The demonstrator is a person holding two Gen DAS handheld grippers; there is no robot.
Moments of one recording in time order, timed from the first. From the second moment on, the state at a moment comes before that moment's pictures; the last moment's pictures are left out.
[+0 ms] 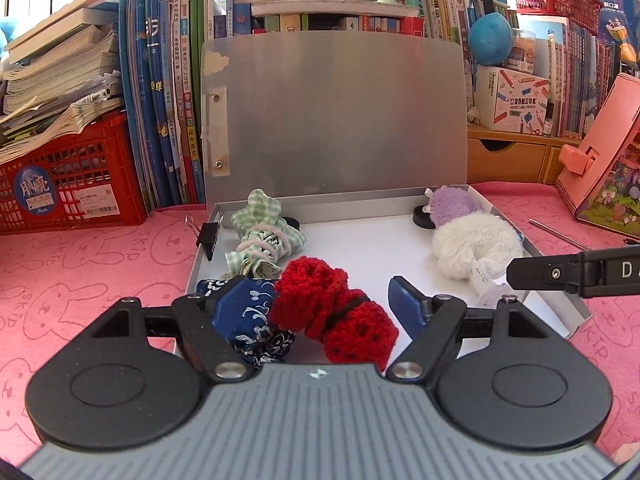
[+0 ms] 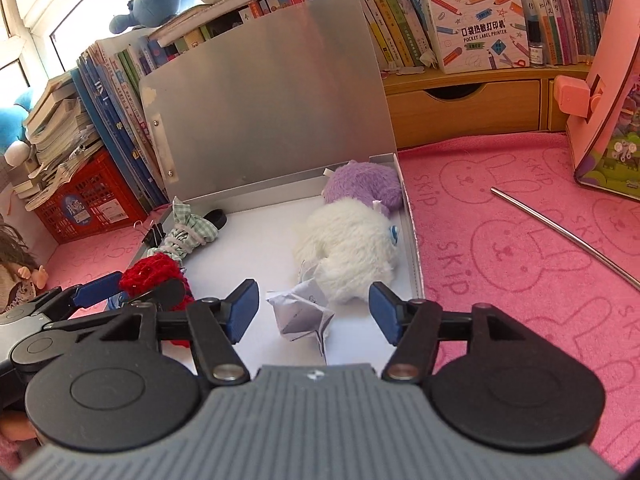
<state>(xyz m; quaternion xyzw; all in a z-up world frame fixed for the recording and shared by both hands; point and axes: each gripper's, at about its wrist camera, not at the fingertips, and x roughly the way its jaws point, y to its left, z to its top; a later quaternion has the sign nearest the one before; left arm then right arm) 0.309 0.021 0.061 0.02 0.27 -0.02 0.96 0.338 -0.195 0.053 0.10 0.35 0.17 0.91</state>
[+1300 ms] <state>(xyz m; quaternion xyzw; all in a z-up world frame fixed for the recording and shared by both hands) 0.044 0.016 0.037 0.01 0.25 -0.08 0.96 0.116 -0.209 0.035 -0.05 0.26 0.25 0.93</state>
